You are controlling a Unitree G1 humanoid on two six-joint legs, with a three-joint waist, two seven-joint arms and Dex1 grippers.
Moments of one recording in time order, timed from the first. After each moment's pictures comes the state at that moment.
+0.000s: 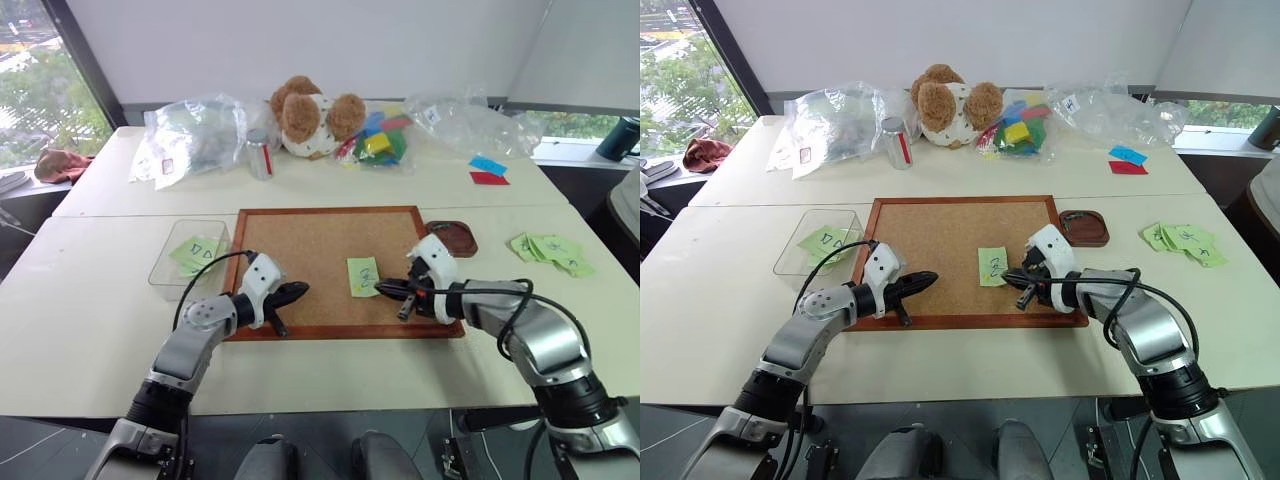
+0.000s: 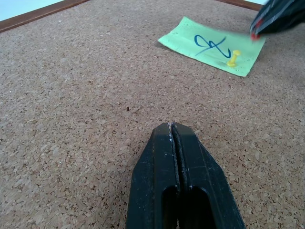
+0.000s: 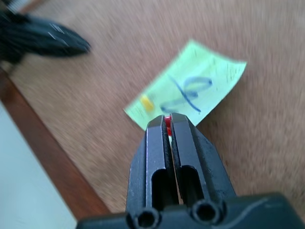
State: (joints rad) left arm -0.32 0.38 -0.18 0.07 -0.20 0.28 -0.76; right arm -0.37 -0.65 0.10 -0.31 0.34 0.81 0.74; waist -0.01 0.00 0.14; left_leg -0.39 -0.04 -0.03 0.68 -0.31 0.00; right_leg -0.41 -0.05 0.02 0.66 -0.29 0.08
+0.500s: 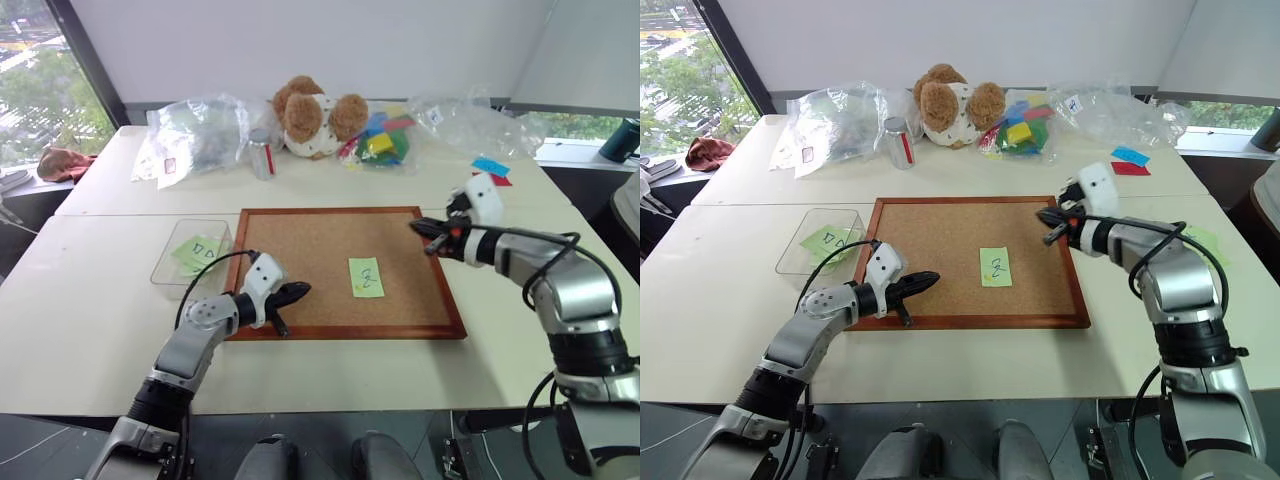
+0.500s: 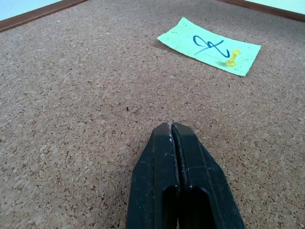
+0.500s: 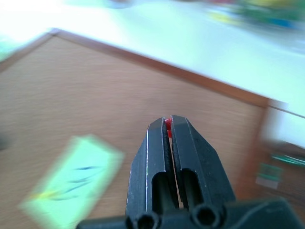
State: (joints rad) left arm -0.33 0.38 -0.19 0.09 -0.20 0.27 -0.77; right arm -0.63 -0.68 -0.04 0.10 0.25 0.72 0.60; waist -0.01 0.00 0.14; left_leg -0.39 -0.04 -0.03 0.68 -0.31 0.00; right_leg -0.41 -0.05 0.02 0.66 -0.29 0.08
